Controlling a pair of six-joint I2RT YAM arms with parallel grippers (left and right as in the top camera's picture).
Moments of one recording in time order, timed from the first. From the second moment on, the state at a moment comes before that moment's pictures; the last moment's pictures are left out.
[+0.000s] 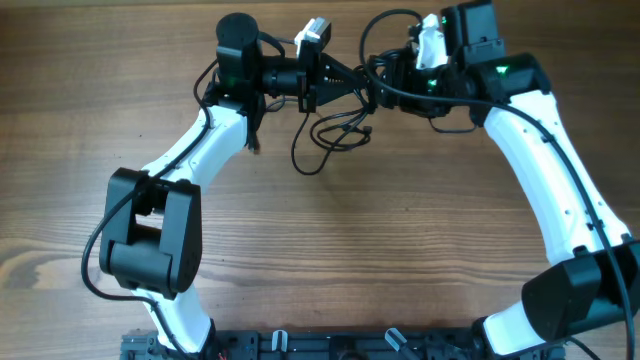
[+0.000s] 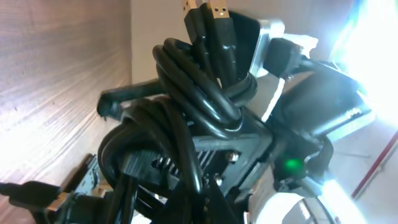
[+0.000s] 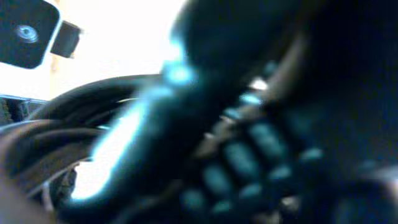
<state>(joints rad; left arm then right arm) -0.28 1.93 1.32 0.58 1.41 -1.65 0.25 1.71 1.60 -0.88 -0.47 0.41</state>
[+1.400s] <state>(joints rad) -0.18 1.91 1.32 0.15 1.27 -1.17 0.20 1.70 1.58 -0.95 -0.64 0.42</state>
